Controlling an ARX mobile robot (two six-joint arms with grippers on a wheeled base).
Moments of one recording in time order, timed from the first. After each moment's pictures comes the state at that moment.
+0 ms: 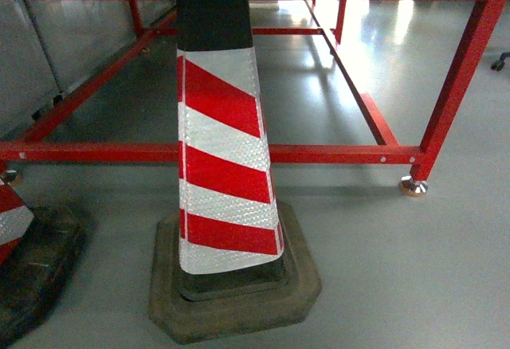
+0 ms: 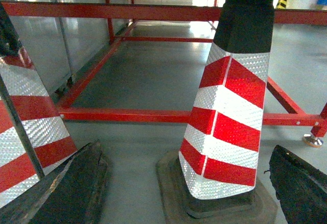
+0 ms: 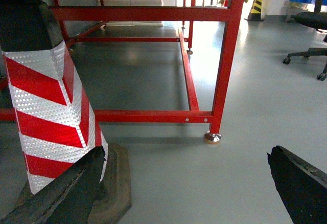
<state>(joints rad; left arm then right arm) 0.00 0.01 0.01 0.00 0.00 0.00 0.00 0.01 0.01 -0.01 0.00 0.00</state>
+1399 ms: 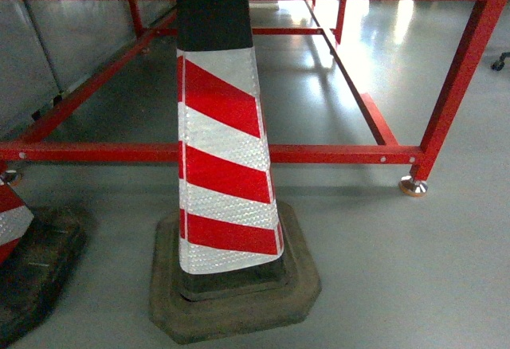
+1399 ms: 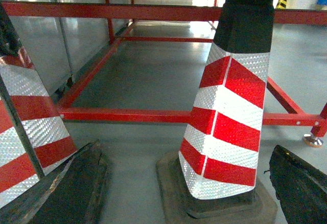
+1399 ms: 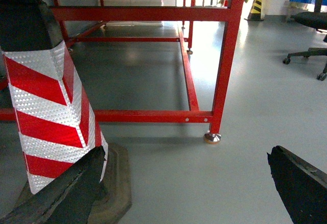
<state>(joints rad) 0.00 0.01 0.01 0.00 0.00 0.00 0.00 0.01 0.01 -0.01 0.00 0.00</state>
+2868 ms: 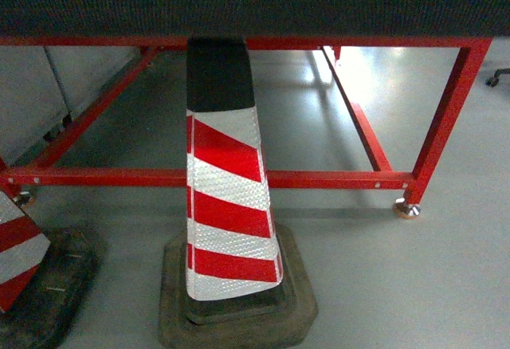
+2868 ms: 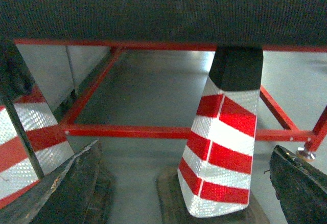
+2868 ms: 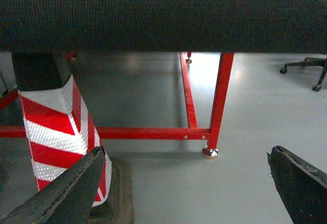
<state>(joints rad) 0.00 0.01 0.01 -0.01 0.00 0.00 0.00 0.01 0.01 0.00 0.00 0.00</state>
